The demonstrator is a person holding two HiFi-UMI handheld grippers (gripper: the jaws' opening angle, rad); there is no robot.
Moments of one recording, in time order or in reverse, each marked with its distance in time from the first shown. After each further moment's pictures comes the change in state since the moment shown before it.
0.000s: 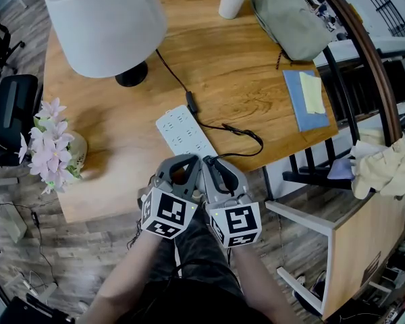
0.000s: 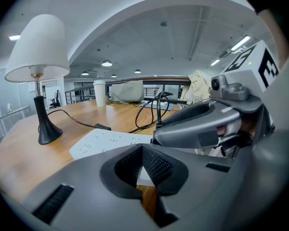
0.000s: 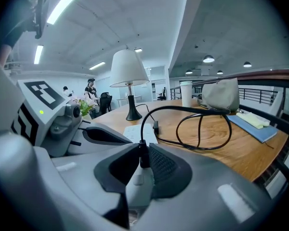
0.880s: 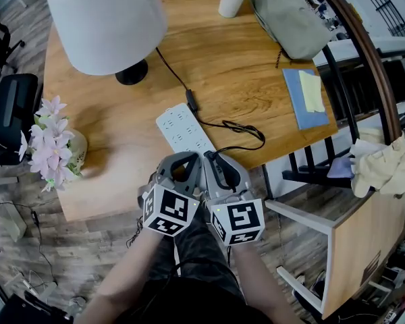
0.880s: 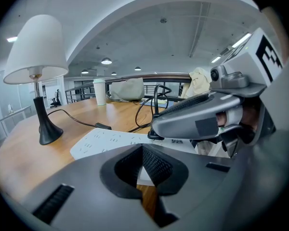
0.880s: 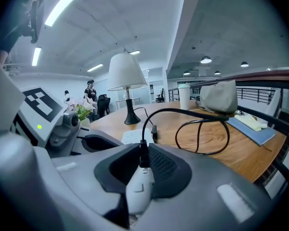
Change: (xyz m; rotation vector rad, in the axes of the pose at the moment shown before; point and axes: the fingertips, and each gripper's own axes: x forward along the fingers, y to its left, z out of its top) left arm 0.001 -0.001 0.000 0.003 0.032 0.007; right arm -0.002 -0.003 0.015 0.012 -0.017 -0.017
